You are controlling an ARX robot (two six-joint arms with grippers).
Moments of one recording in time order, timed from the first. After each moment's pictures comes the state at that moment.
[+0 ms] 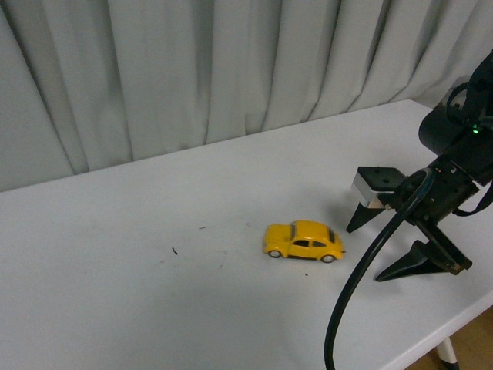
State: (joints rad) left arm 0.00 0.00 0.01 0.00 0.00 0.00; right arm -0.50 2.23 1.19 -0.67 -0.60 -1.78
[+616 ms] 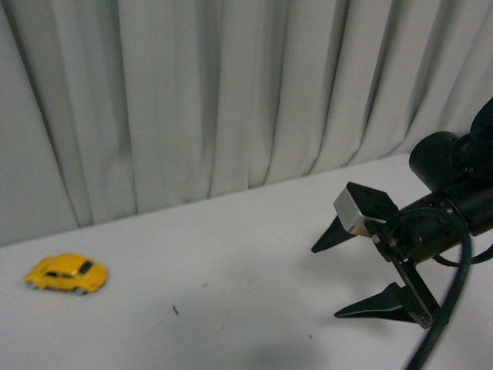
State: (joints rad) left arm 0.00 0.00 0.01 0.00 0.00 0.00; right arm -0.40 1.93 0.96 -0.40 -0.92 -1.63
